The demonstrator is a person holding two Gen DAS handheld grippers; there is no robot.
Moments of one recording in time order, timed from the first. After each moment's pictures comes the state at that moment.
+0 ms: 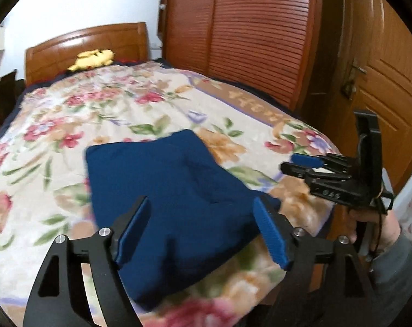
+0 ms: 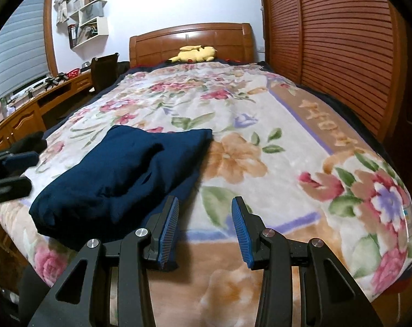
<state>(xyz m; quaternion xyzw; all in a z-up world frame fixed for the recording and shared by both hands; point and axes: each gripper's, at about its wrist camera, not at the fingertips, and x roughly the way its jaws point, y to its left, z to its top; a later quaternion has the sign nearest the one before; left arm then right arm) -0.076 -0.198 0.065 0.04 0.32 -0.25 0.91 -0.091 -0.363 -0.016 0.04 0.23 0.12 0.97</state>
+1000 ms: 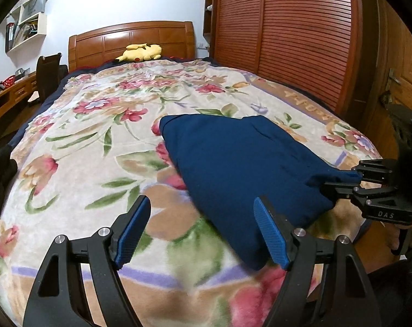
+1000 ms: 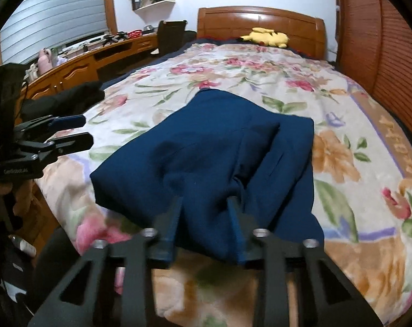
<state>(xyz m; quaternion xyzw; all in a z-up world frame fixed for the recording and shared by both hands) -0.081 -0.099 0.013 0.02 0.31 -0.15 0.94 -0.066 -0.273 -0.035 -0.05 0.26 0.25 0.93</state>
